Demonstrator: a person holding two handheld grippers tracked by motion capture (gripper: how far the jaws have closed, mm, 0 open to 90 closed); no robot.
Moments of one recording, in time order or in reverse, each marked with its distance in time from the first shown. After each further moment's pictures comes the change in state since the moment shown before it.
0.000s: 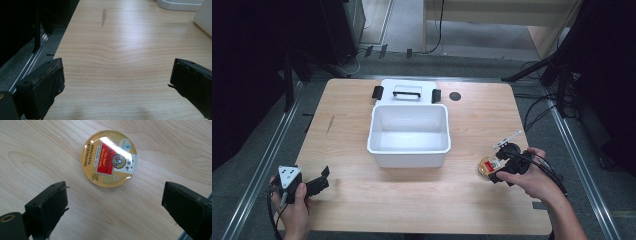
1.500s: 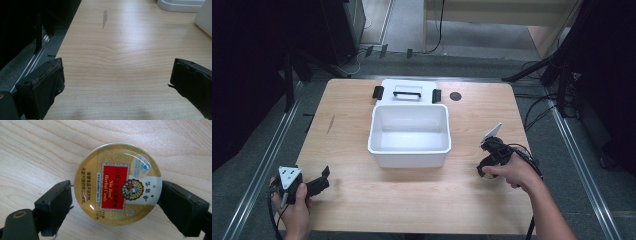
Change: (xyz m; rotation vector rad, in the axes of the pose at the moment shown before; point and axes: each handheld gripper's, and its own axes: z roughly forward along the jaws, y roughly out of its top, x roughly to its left) left arm -0.001 0.000 -0.001 -0.012 0.008 0.000; right arm -0.003 0.042 0.053 0.221 0.056 0.152
